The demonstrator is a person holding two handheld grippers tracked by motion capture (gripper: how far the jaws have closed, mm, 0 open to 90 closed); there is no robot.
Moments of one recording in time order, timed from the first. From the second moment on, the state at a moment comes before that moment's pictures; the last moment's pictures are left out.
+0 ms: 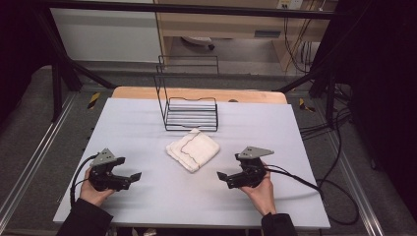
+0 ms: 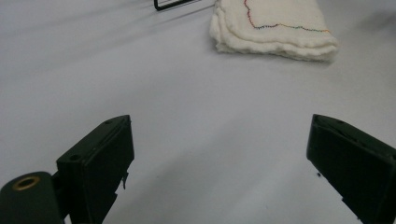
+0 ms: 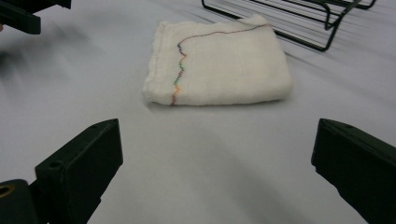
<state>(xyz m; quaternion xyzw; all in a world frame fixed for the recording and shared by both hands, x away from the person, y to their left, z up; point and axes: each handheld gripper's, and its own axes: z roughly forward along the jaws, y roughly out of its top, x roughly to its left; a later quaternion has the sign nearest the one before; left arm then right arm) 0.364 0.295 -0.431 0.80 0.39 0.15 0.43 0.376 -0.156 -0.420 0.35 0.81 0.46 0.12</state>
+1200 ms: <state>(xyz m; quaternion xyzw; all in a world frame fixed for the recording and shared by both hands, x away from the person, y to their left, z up) 0.364 0.295 -0.431 0.80 0.39 0.15 0.43 0.405 -0.049 -0.446 0.29 0.86 0.41 0.08</state>
